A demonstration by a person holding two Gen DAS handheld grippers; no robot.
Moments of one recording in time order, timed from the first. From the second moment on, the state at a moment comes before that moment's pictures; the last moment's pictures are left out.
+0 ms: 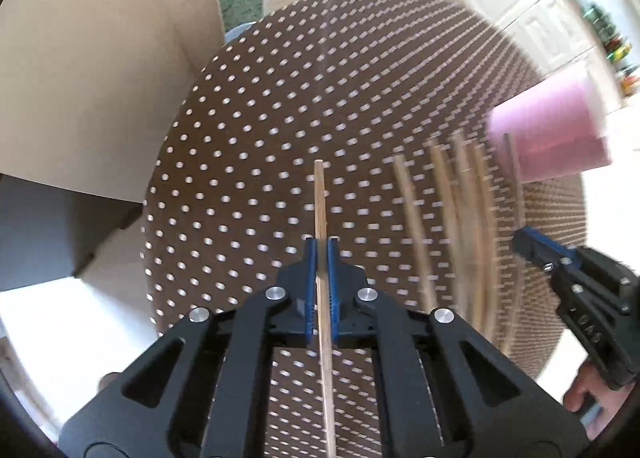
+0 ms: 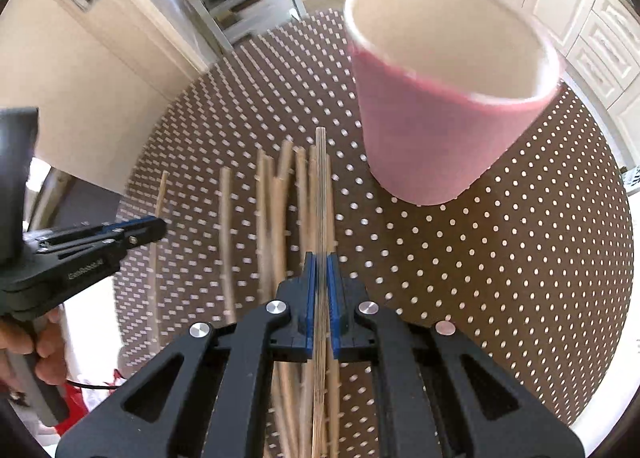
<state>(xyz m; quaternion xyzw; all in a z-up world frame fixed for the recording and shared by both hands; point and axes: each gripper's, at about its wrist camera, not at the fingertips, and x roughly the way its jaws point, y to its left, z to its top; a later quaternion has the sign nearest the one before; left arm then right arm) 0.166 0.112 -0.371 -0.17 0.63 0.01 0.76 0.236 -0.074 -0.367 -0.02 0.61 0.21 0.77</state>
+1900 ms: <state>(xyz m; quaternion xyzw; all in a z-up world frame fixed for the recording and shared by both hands) 0.257 0.011 -0.168 -0.11 0.45 -0.09 0.88 0.289 -0.188 -0.228 0.08 0.28 0.20 0.94</state>
